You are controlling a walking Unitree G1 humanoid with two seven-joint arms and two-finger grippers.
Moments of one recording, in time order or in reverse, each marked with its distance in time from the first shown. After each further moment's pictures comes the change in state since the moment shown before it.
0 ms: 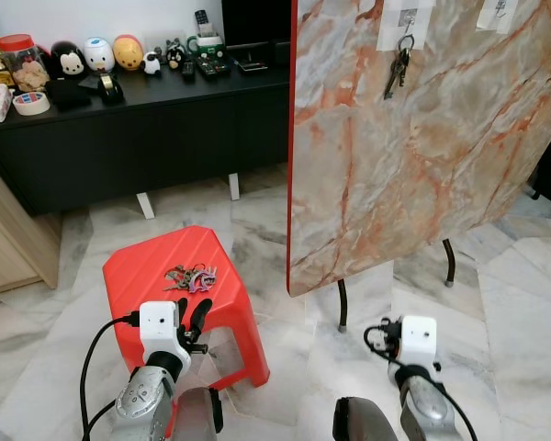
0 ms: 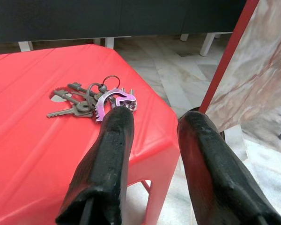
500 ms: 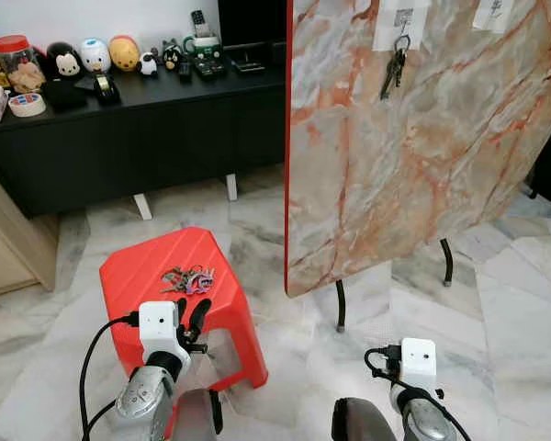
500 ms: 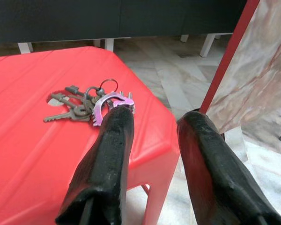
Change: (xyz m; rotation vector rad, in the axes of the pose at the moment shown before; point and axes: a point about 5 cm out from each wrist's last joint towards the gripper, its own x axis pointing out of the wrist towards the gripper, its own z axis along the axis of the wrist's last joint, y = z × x) left arm 0.000 0.000 0.000 -0.001 0.000 0.007; right arm -0.006 -0.002 -0.016 -0.003 0.084 -0.013
